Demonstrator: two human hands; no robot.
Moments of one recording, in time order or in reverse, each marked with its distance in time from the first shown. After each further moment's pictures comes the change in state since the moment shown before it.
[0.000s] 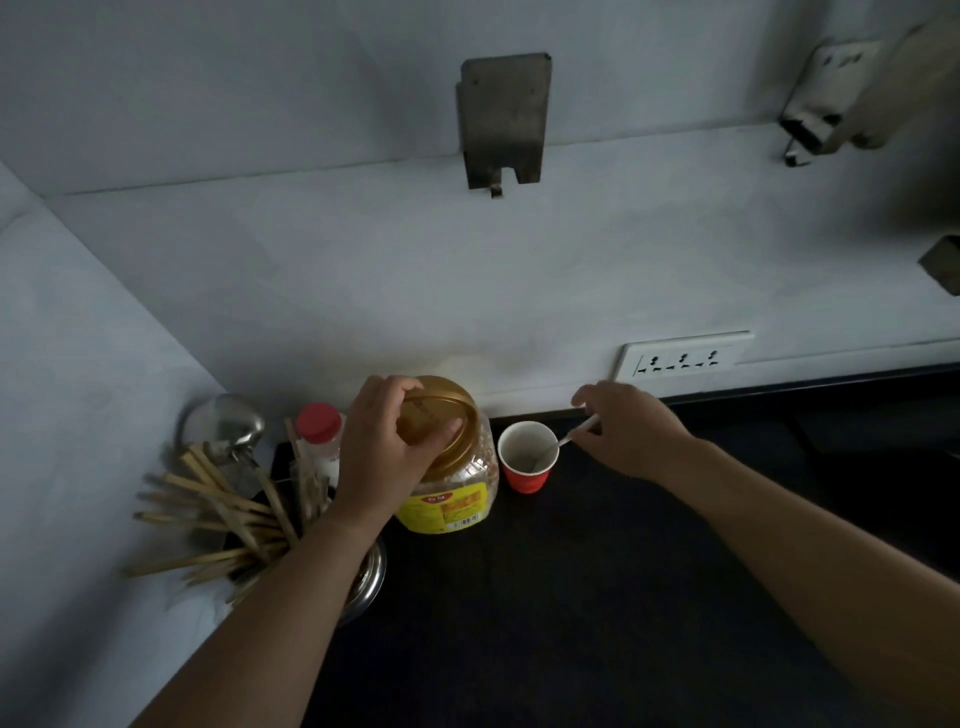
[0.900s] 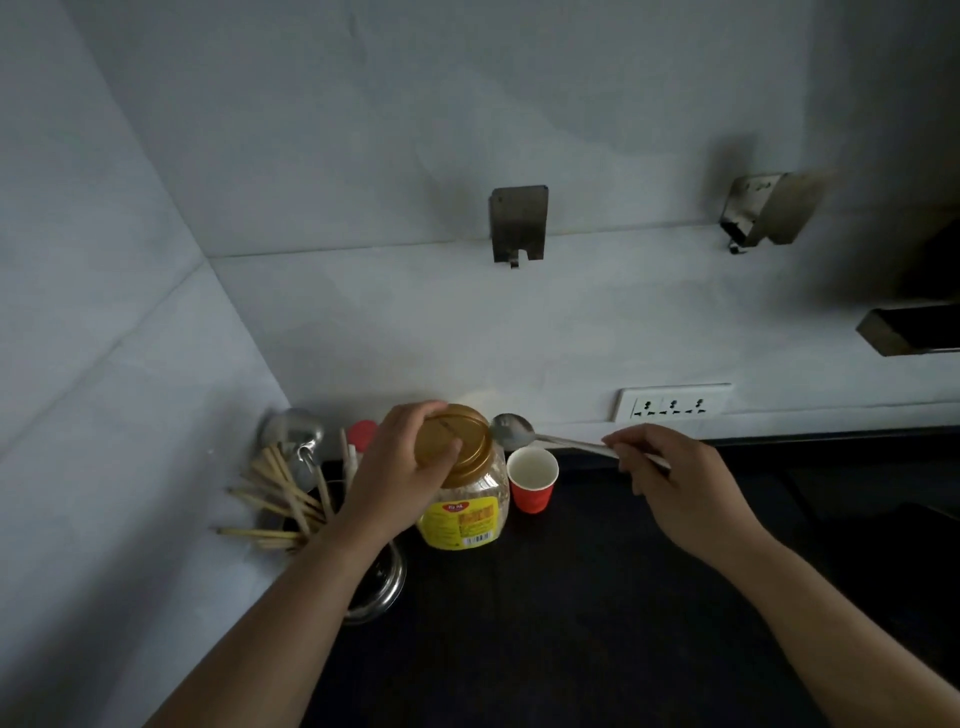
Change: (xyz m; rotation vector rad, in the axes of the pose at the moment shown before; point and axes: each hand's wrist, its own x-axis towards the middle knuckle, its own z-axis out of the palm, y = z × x) left_hand -0.023 0.054 -0.058 -0.052 -0.146 -0.060; right_hand -0.115 -0.022 -0.050 0.599 0.349 -0.117
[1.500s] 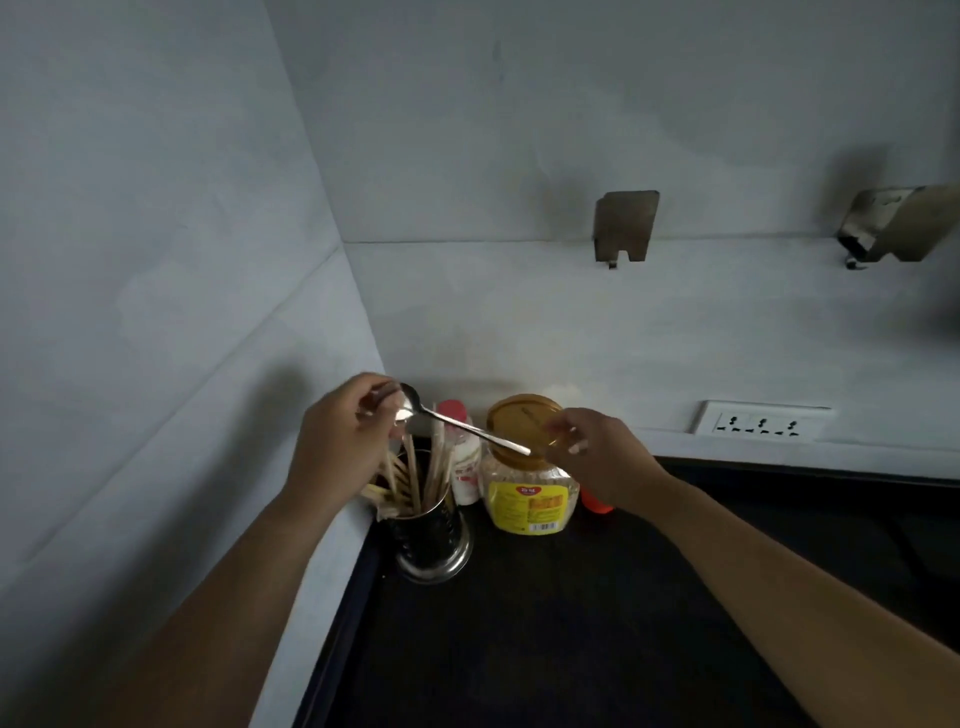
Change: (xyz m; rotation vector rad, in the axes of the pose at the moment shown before) left_hand -0.046 -0.002 -0.115 0.041 0.307 -0.210; right_hand 0.046 -0.042 0.098 -0.056 -0.341 -0.150
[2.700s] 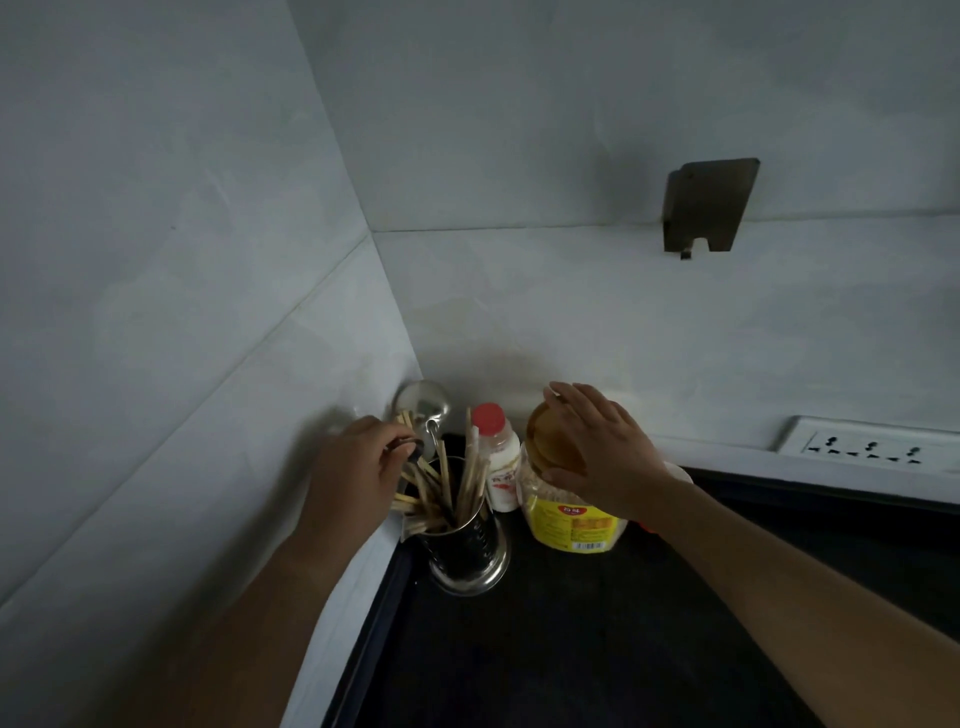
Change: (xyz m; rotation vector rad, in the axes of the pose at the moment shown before) left_hand 0.000 -0.044 0.006 0.408 -0.076 0.120; right_hand 0.065 0.039 0.048 -0.507 -0.082 -0.361
